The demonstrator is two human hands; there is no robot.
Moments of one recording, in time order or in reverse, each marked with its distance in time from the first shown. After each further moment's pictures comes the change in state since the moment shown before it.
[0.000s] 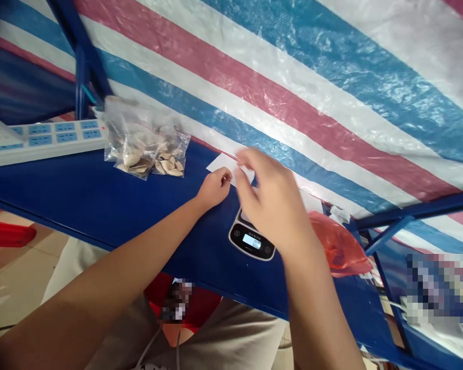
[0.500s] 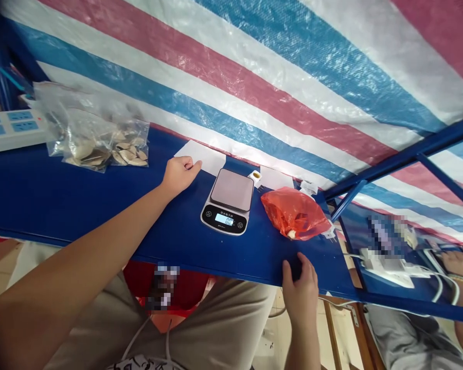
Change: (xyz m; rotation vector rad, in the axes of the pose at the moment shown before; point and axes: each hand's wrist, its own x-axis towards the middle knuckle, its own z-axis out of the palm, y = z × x) left_hand -0.002 0.017 -0.008 0.055 0.094 -0.059; right_hand -0.340 0.095 0.002 -0.256 0.202 0.989
